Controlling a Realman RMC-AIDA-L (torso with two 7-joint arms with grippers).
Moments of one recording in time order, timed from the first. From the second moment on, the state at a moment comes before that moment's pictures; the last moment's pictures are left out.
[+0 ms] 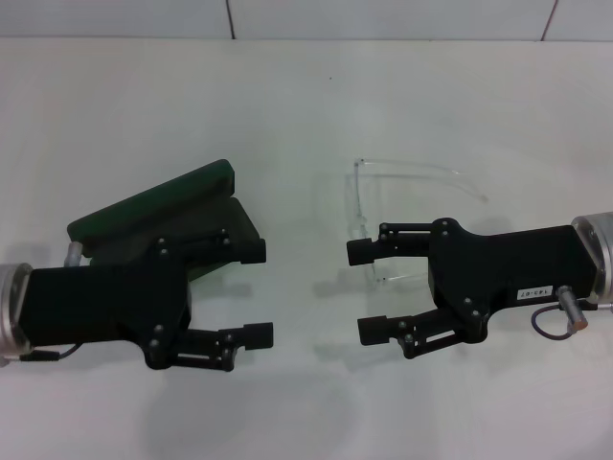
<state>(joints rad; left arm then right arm) -0.41 -1.91 1.34 0.47 1.33 1.78 -1.07 0.62 2.03 -1.14 -0.45 -1.59 -1.76 1.21</state>
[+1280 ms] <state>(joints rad) -0.41 -1.92 1.16 0.57 1.34 1.76 -1.28 0.55 2.00 -1.08 -0.54 -1.59 -1.77 1.21</state>
